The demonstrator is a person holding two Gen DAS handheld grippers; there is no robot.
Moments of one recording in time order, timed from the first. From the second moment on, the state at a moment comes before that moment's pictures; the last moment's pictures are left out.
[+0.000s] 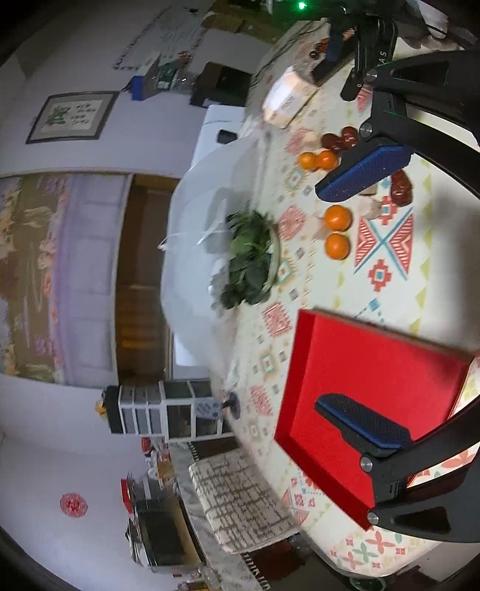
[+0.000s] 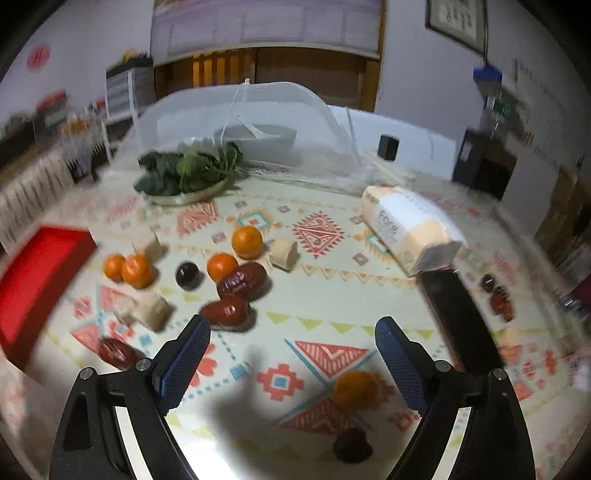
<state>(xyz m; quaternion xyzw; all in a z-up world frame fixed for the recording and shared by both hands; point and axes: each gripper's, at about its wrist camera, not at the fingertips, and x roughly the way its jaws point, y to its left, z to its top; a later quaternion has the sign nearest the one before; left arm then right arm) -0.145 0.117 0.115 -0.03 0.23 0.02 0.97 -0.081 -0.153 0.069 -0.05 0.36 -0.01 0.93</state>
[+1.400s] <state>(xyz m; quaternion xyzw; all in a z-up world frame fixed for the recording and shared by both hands) -0.111 0.087 0.082 0.00 0.29 0.02 0.96 -0.083 -0.135 0.050 -0.11 0.36 -0.03 0.92</state>
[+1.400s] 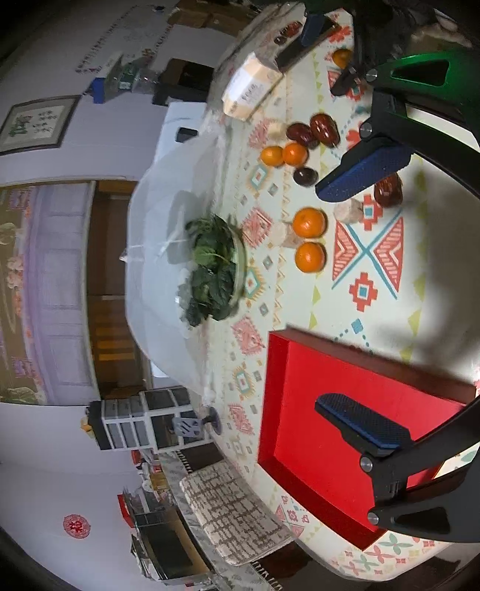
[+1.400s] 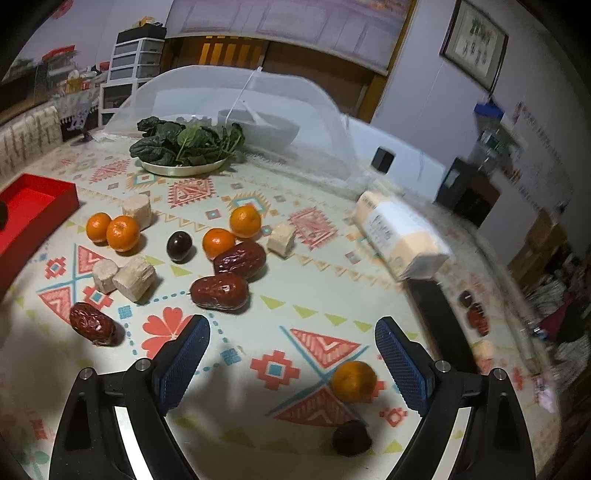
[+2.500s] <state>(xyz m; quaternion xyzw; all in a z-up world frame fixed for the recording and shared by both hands) -0.068 0.022 0.012 0.01 0.44 -0.19 0.88 -0.006 -0.145 0.014 0.10 0.47 0.12 0.87</state>
